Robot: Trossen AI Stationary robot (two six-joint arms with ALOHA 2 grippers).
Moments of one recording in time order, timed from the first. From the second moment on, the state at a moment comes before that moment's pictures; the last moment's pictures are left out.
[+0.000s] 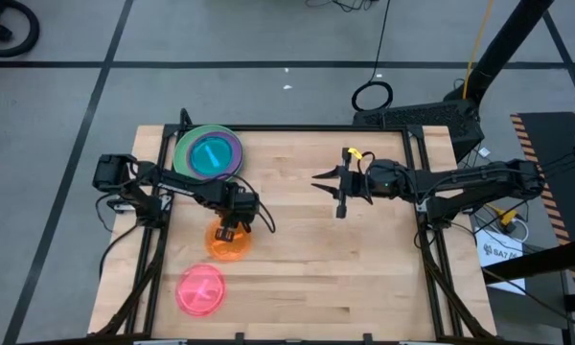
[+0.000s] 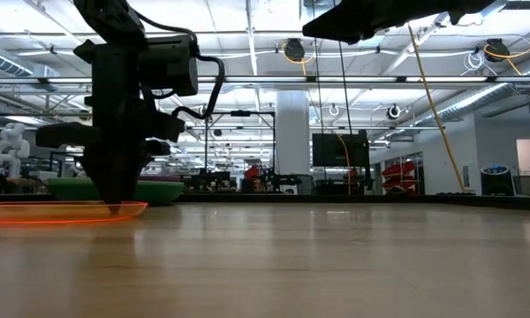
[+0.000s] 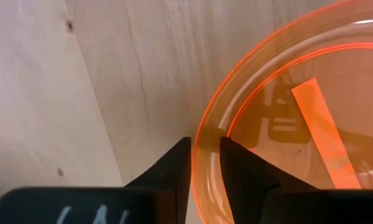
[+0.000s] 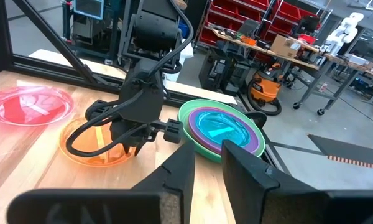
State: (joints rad) left arm 0.01 1.62 0.84 -0.69 0.00 0.22; right arm -0.03 1.15 0.72 0.26 0.13 -0.27
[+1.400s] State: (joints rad) left arm 0.01 1.59 0.84 -0.72 0.00 0.17; right arm -0.03 1.15 0.72 0.26 0.13 -0.28
